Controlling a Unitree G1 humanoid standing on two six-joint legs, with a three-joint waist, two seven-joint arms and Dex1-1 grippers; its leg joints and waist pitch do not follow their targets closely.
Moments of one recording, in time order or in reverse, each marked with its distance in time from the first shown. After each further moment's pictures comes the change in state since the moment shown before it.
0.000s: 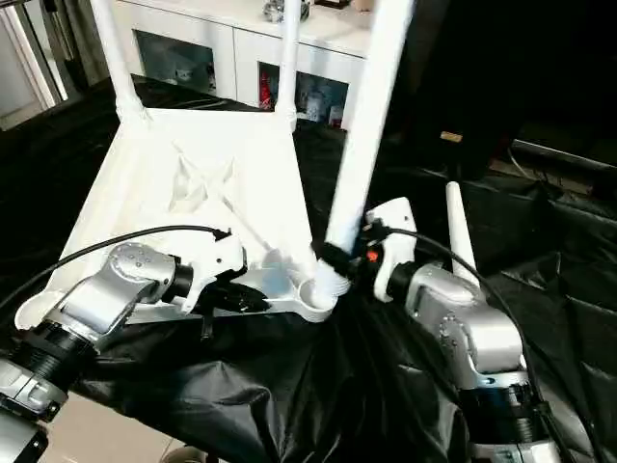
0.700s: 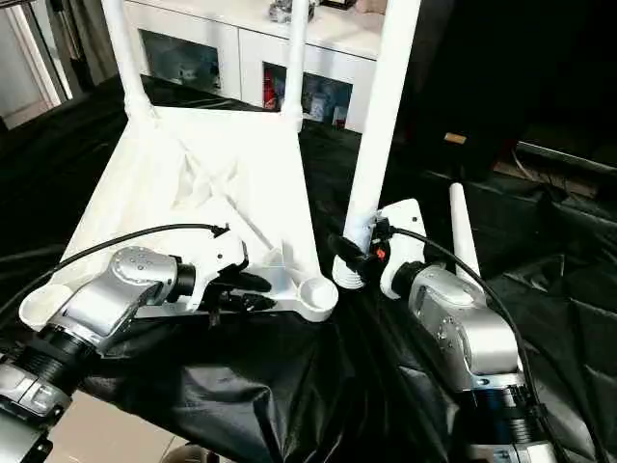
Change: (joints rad) left arm 0.012 -0.020 0.019 0.017 -0.029 -0.030 0.074; right arm 0.029 0.010 -0.039 0.032 -0.070 -0.066 -0.121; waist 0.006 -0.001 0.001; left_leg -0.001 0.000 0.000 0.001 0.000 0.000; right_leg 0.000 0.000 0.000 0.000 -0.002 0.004
